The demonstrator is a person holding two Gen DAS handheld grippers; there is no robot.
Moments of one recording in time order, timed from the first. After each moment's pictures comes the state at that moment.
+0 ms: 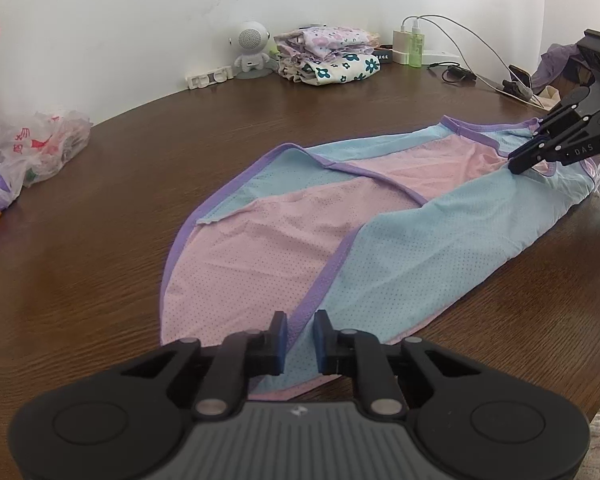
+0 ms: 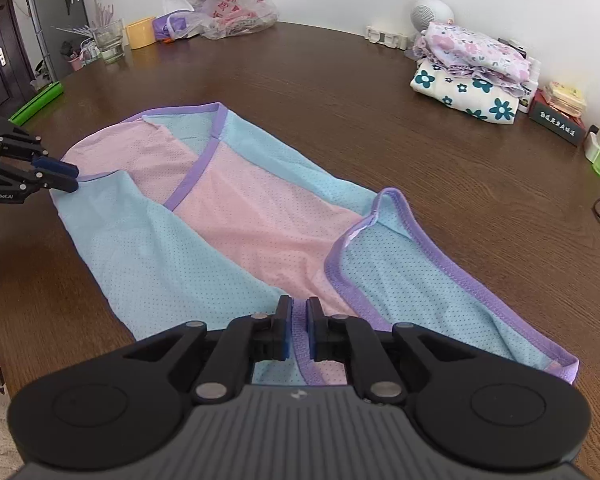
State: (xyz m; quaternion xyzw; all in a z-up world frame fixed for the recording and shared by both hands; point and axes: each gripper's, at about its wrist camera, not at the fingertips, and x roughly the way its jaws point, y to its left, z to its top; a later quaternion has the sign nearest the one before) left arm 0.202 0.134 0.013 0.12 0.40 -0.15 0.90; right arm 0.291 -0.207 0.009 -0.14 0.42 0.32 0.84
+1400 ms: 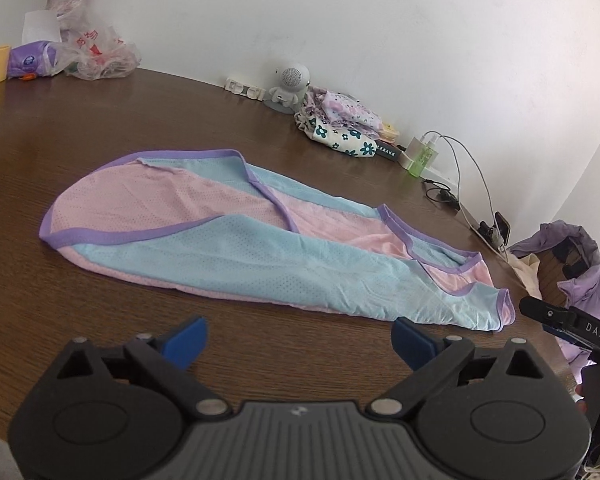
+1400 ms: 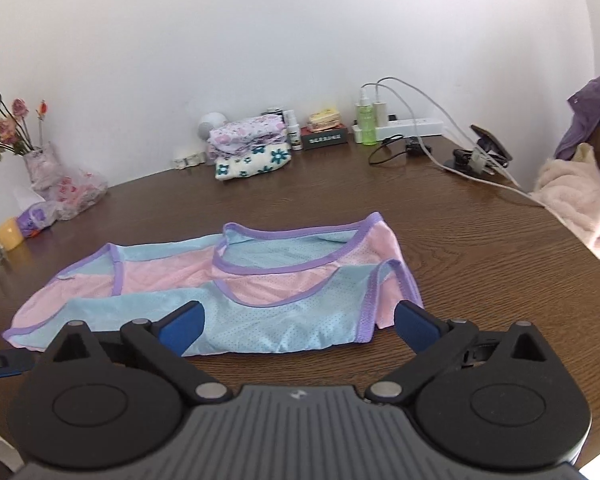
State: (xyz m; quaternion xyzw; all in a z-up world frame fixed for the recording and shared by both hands) left arm 0.115 0.060 0.018 -0.15 0.34 -0.10 0.92; right arm 0.127 -0.283 0.028 0.08 0.28 0.03 0.96
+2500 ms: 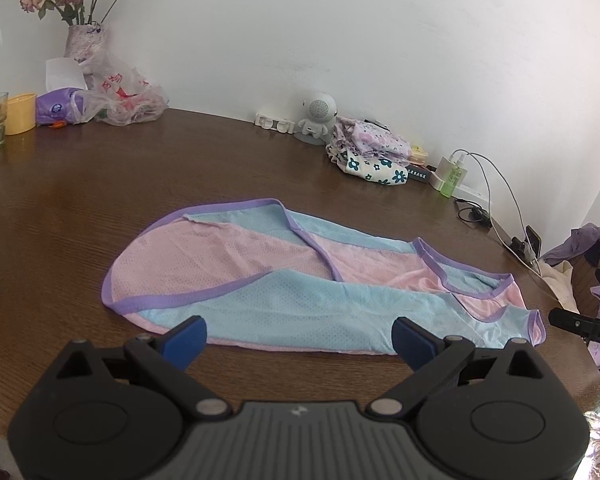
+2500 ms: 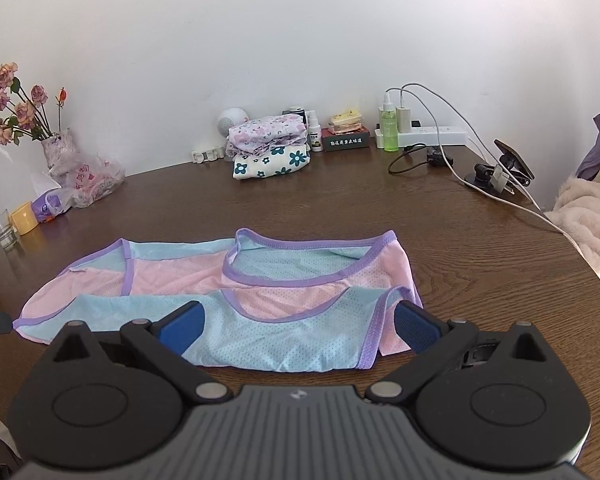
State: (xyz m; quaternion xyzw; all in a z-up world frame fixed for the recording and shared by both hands) left arm 0.127 0.083 0.054 -0.12 0.32 -0.05 0.94; right arm 0.149 -0.293 0.042 0.07 0.29 0.08 0.95
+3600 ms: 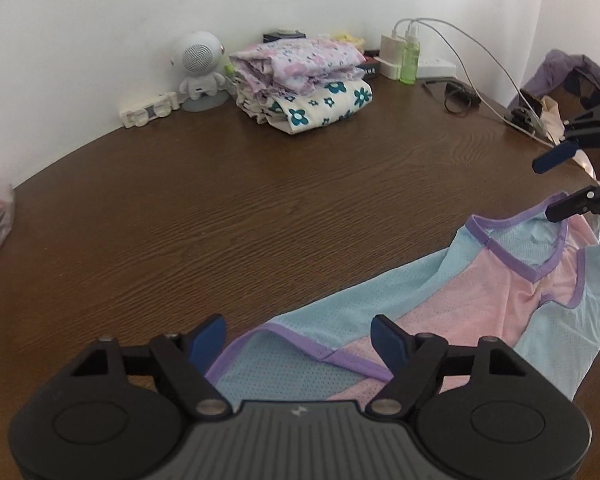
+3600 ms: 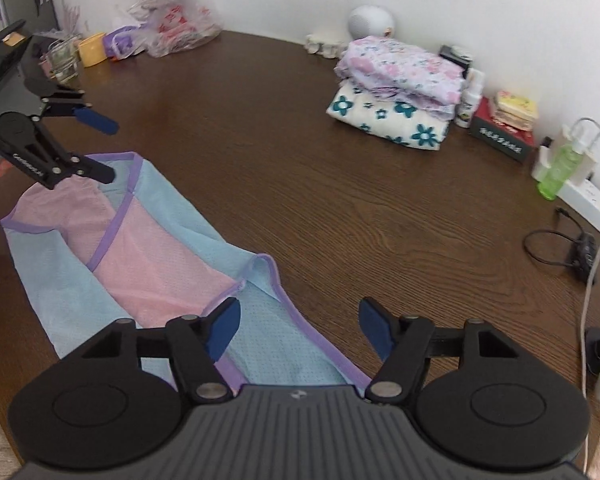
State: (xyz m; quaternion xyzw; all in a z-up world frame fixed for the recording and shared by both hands) left arm 0.393 0.058 0.047 0.14 0.44 -0.22 0.86; right arm 0.378 -0.238 0.060 -0.15 0.45 0.30 0.83
